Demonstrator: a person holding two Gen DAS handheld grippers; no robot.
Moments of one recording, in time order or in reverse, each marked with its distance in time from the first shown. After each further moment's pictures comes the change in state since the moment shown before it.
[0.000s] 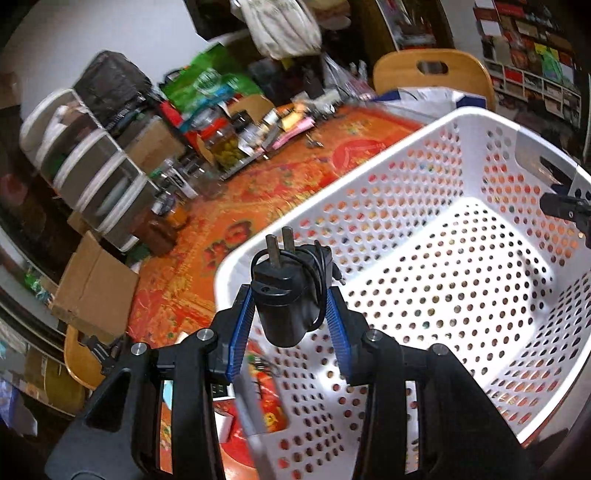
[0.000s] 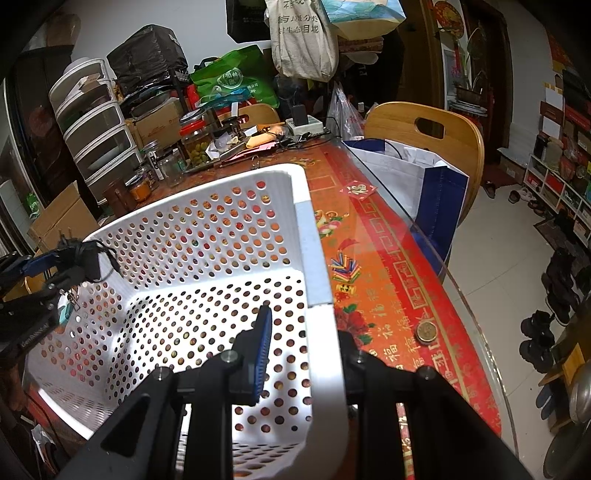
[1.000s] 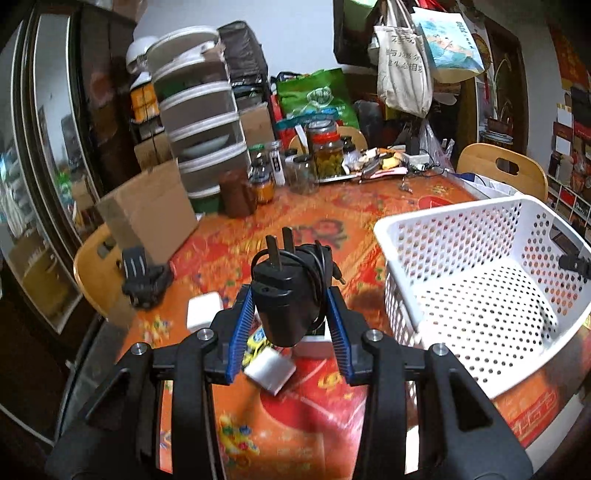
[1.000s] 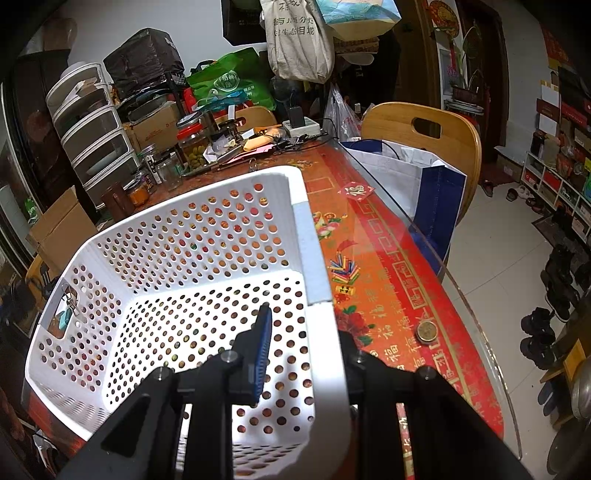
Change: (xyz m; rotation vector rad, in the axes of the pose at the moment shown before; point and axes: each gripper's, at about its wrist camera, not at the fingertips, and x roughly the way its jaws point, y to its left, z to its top) left arm -0.064 0.127 -0.130 -0.437 -0.183 0.102; right arm 0.000 0.000 -0.001 0.013 -0.007 -0.005
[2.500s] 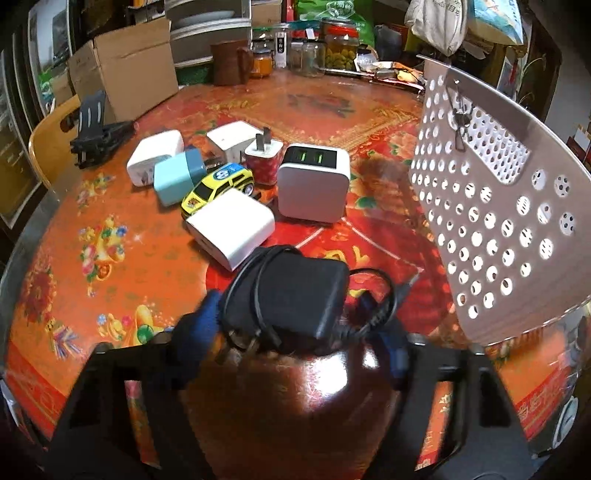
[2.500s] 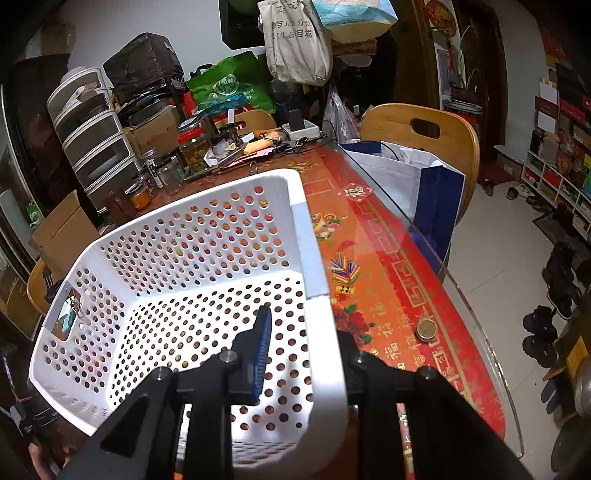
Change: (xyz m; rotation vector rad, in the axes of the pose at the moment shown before) left arm 0.104 0.006 -0.116 -0.175 0.345 -0.113; right arm -0.003 -0.003 -0.001 0.012 -0.010 0.008
